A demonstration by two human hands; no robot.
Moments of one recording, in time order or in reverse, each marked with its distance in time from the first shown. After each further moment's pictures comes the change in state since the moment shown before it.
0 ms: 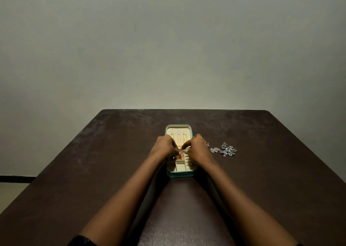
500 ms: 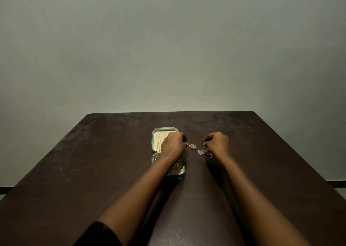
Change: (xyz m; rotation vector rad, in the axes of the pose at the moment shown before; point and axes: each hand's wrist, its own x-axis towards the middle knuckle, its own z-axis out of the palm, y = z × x) left_hand 0.015 0.061 0.039 0.056 0.139 0.193; right_hand 0.009 0.071 -0.054 0.203 0.187 0.341
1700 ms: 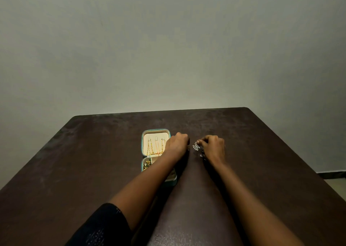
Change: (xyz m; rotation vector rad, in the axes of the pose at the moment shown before) left_hand 0.036 0.019 0.034 0.334 -0.168 0.149; right_hand 0.017 0.026 0.016 0.054 0.102 -0.022
